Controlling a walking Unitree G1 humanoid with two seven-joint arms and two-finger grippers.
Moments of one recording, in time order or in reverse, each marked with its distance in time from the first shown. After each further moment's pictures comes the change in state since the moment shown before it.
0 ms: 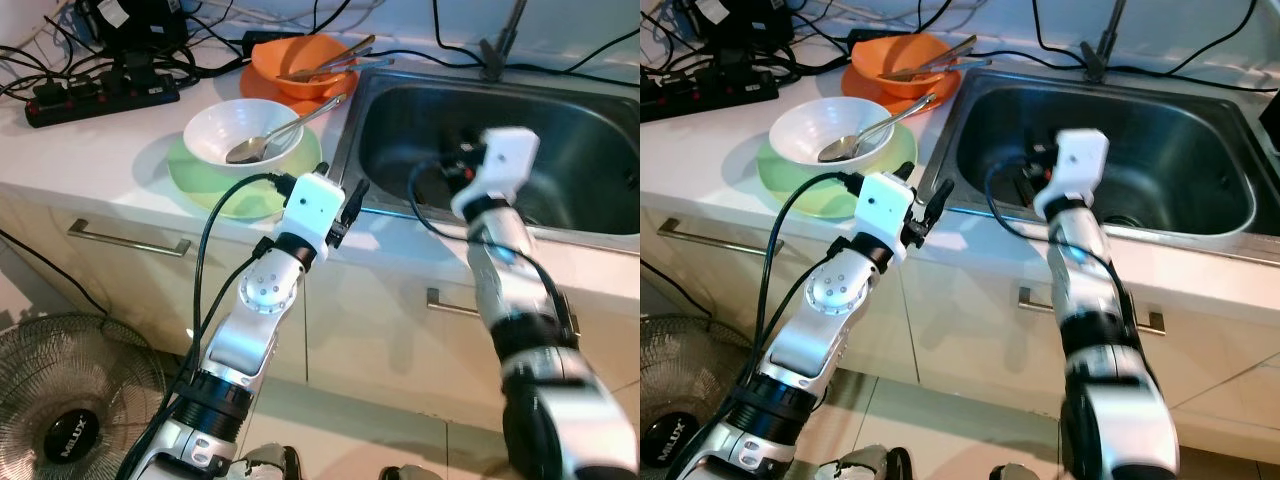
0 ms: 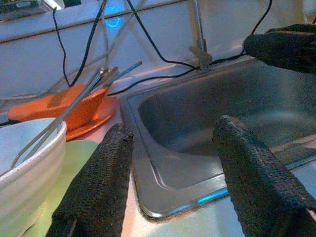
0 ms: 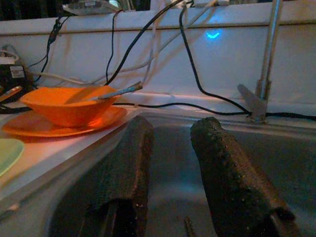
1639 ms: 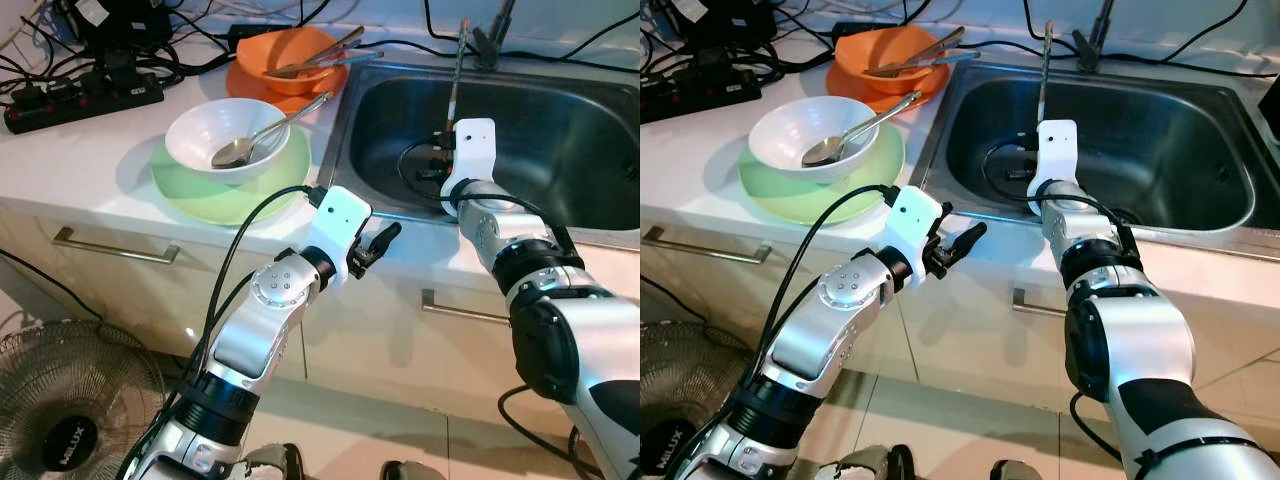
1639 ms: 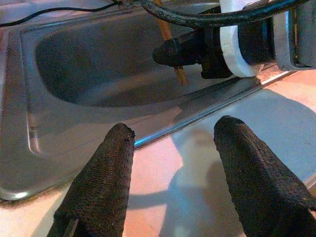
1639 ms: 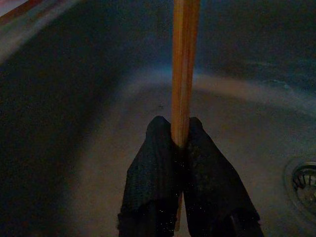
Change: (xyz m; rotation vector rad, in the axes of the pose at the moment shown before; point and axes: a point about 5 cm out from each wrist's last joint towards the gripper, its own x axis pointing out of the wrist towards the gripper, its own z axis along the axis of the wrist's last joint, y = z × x) left arm -0.002 -0.026 -0.002 -0.156 0.234 -0.274; right arm 0.040 -0.001 -0.020 -0.015 0.580 -0.050
